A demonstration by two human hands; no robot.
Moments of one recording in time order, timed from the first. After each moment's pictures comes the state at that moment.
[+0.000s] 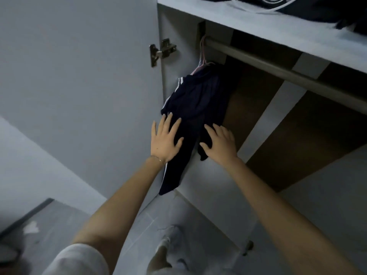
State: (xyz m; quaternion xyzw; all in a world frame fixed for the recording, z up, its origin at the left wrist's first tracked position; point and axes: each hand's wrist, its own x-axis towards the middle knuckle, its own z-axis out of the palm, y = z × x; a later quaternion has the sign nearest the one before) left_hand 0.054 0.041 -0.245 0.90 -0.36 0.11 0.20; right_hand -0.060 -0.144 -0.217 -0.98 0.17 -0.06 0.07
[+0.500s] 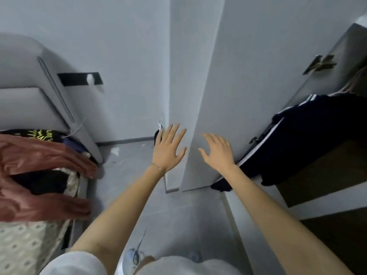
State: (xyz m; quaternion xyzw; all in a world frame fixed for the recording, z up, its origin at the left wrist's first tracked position) left_hand -0.057 0.383 -0.272 0.96 -0.12 0.17 0.18; right_hand -0.041 0.175 -0.233 -0.99 -0.14 -0.02 0.09
